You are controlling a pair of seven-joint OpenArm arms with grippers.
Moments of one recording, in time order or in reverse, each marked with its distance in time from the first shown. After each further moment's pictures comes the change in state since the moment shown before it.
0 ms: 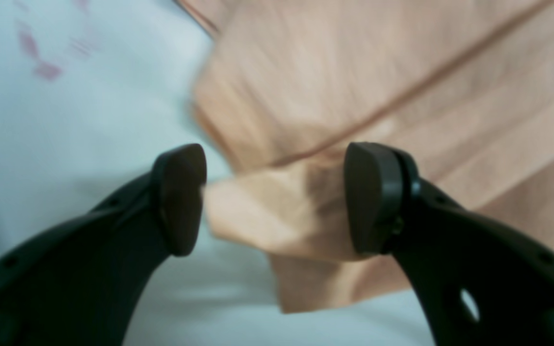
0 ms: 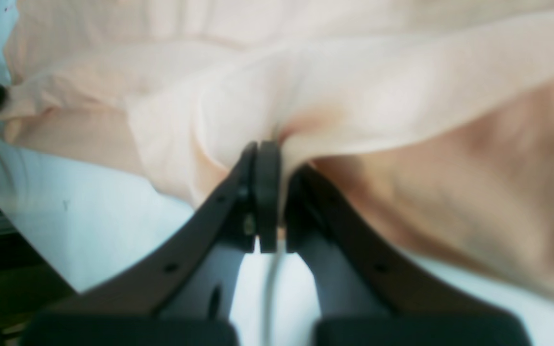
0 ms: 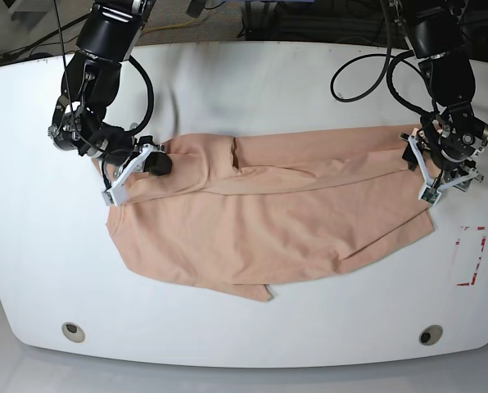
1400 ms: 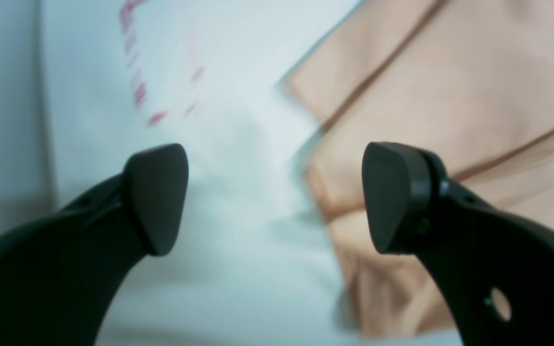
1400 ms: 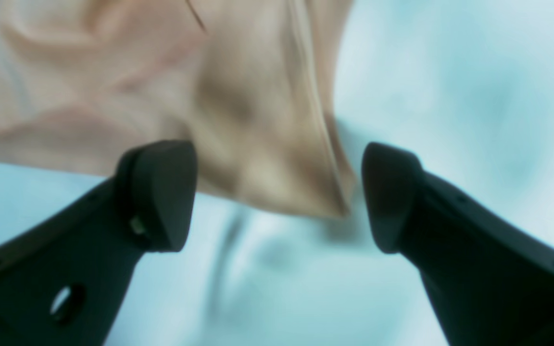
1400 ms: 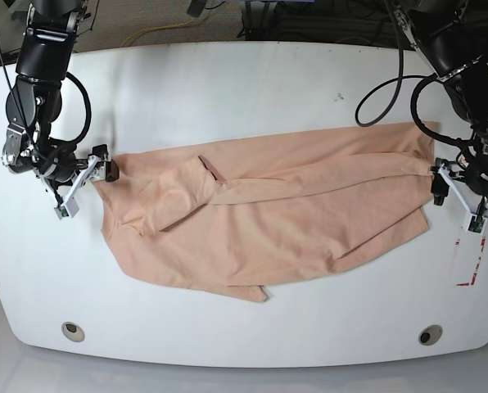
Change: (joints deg) left arm -6.1 -2.7 -8.9 7.0 -16.3 0.1 10.0; right arm 2.4 21.0 -9.8 -9.7 -8.5 -0.2 11.3
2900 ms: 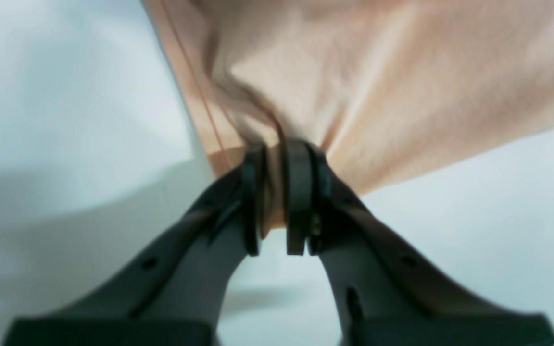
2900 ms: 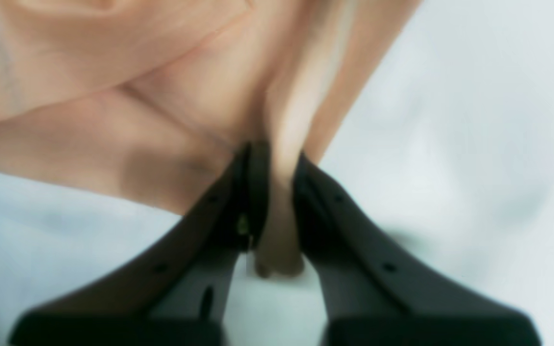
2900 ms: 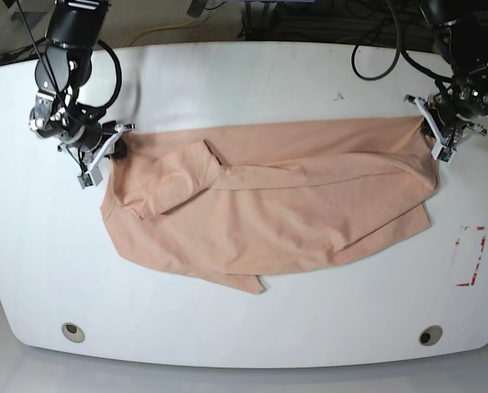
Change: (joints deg) left arm 19.6 -1.3 3.8 -4.3 -2.5 0.1 -5.2; right arm -11.7 -9.5 5.1 9.8 -9.1 0.6 4.5
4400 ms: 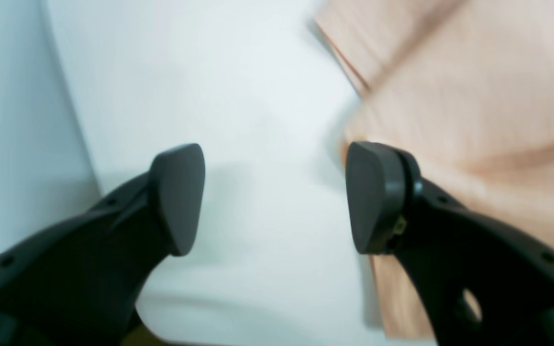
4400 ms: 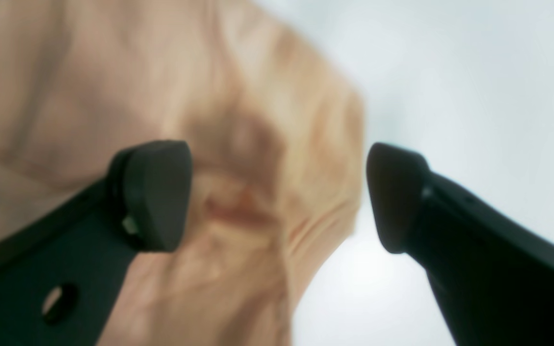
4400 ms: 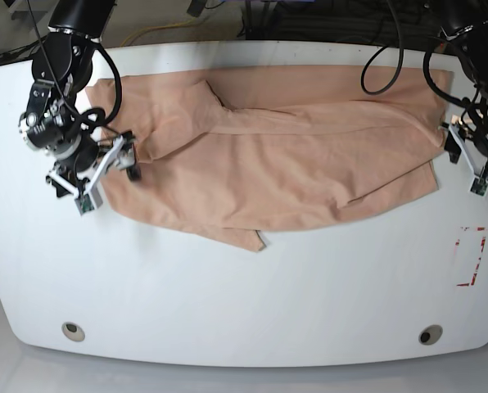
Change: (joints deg) left arm -8.3 -3.0 -4.2 13.4 0.6 -0.1 10.4; right arm 4.3 -2.6 0.6 19.8 -1.0 1.8 -5.7
